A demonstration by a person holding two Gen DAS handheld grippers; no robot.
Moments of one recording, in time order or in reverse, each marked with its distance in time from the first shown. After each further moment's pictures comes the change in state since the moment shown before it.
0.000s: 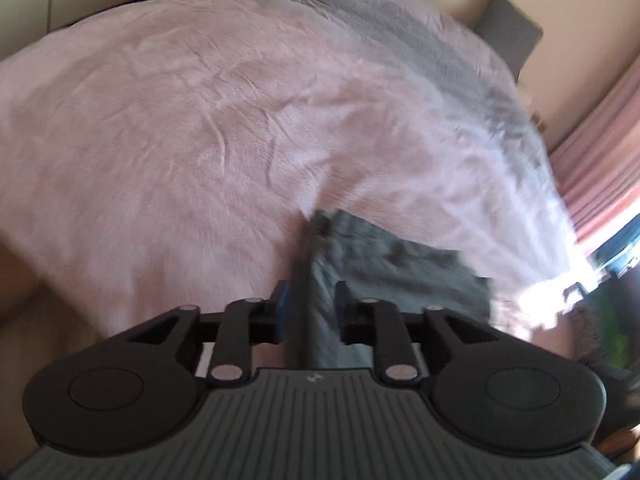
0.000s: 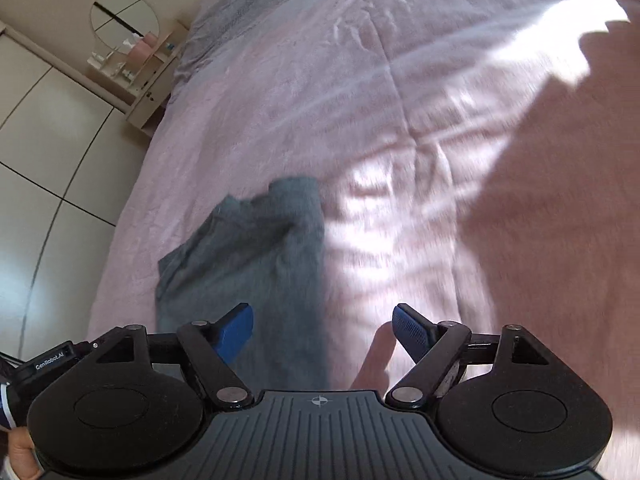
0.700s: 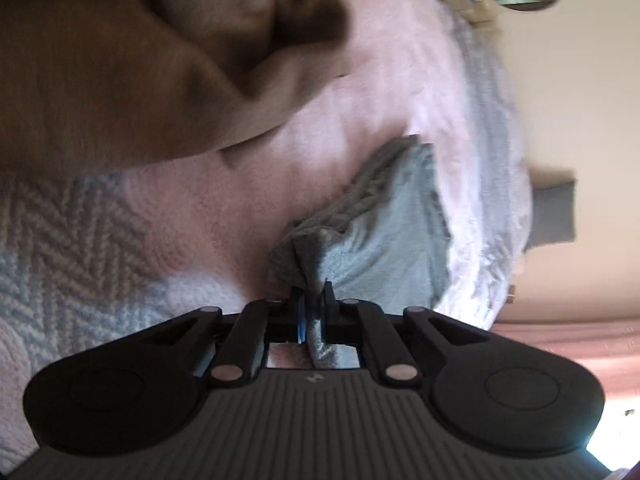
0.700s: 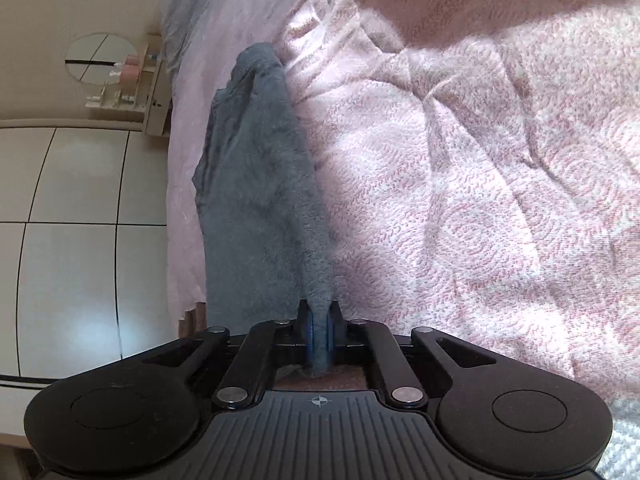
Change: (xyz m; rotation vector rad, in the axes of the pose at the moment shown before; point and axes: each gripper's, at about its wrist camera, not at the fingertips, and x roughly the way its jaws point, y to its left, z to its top) left arm -0.053 0.053 -0.156 -0.682 -0.051 -0.127; right arm -0.045 -0.033 -0.111 0.300 0.113 0.209
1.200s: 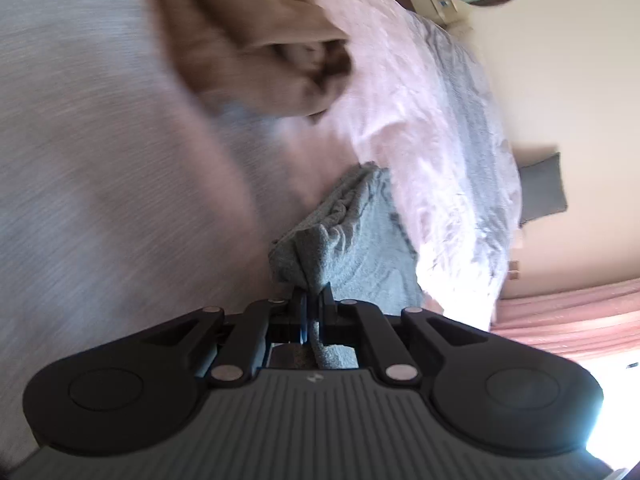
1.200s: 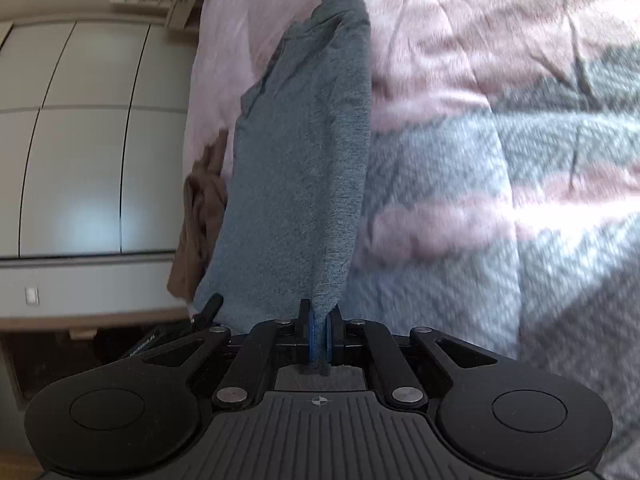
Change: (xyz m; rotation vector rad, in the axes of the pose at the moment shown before) left arm -0.169 0.039 -0.108 0.043 -0.075 0.080; right arm -0.102 0.001 -0.120 -0.144 0.336 -0.033
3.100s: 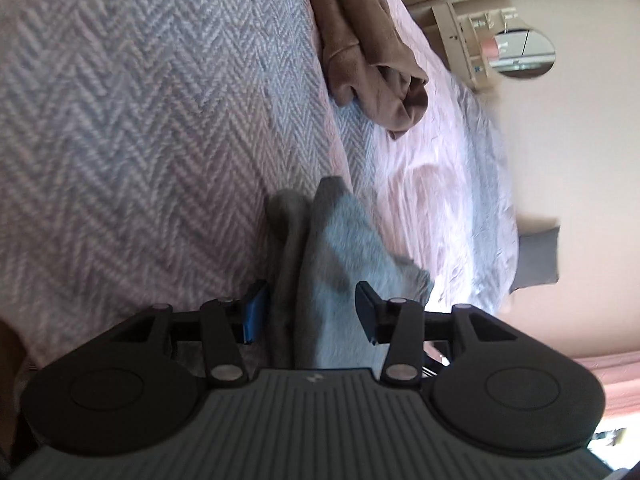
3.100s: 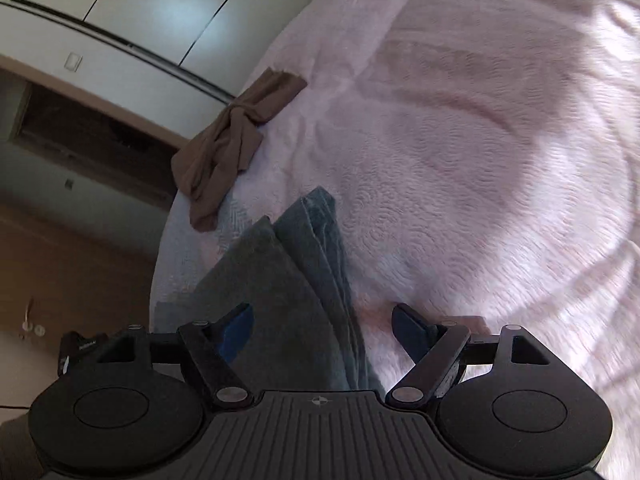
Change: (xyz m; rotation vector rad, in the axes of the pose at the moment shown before) left arm -0.021 0.082 -0.038 -0.214 -0.098 -0.077; right arm 0.095 0.035 0.212 -0.723 0.365 0.066
